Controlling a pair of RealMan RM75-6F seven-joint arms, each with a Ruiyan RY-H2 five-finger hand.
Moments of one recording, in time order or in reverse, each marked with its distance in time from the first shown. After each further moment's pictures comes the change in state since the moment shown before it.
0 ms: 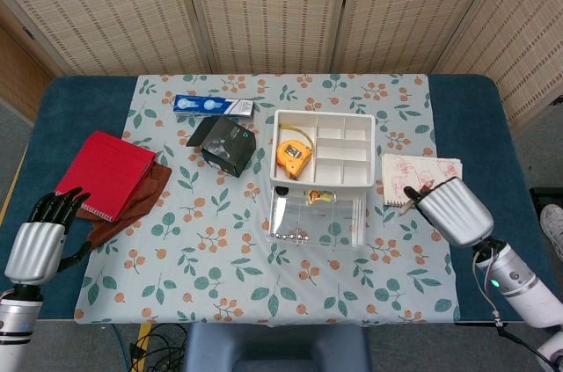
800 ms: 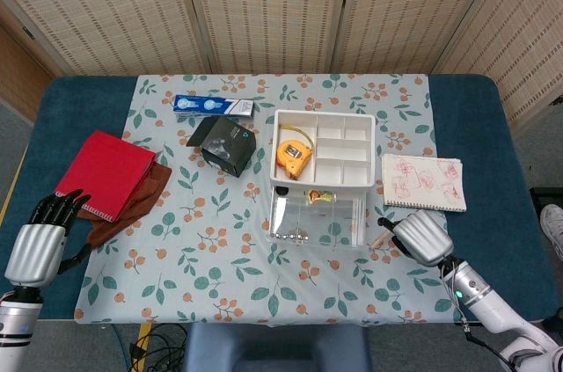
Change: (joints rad) left arm 0.003 0.005 0.009 -0.010 0.001 0.004 0.009; right arm -0.035 -0.299 -0.041 0.252 0.008 -0.188 0.150
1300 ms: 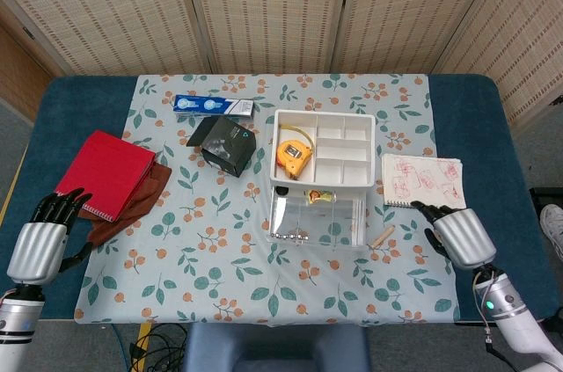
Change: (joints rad) left arm -0.008 -0.014 -0.005 0.015 -0.009 -0.010 -0.010; right arm -0.162 0.093 0.049 -0.108 0.108 0.208 -0.005
